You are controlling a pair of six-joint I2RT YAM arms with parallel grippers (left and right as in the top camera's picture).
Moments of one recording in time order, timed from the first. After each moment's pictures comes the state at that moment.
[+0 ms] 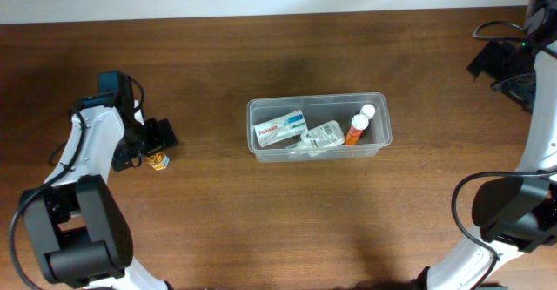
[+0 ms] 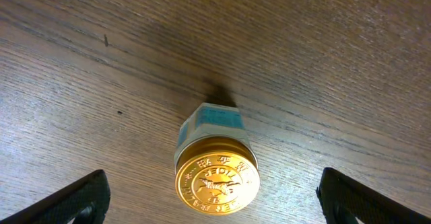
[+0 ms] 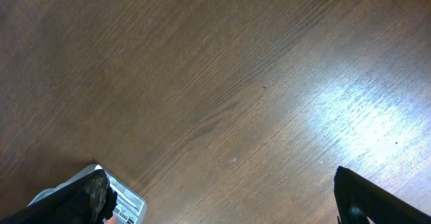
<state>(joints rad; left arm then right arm) 0.17 1.85 1.31 -0.95 0.01 -0.25 -0.34 1.97 2.16 -1.51 0.13 0.46</state>
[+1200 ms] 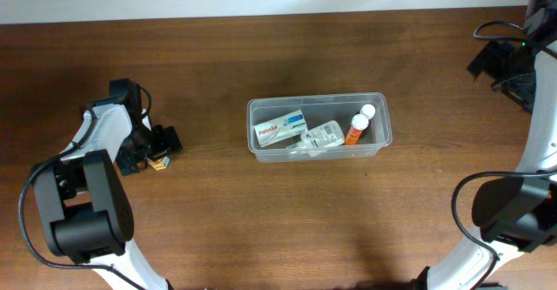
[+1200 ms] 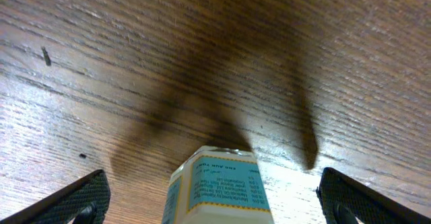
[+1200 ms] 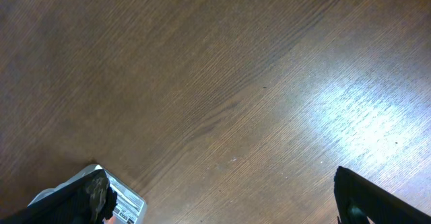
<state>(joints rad) 0.17 1.98 1.31 -0.89 0.01 -0.25 -0.34 1.97 2.16 -1.51 0.13 0.46</state>
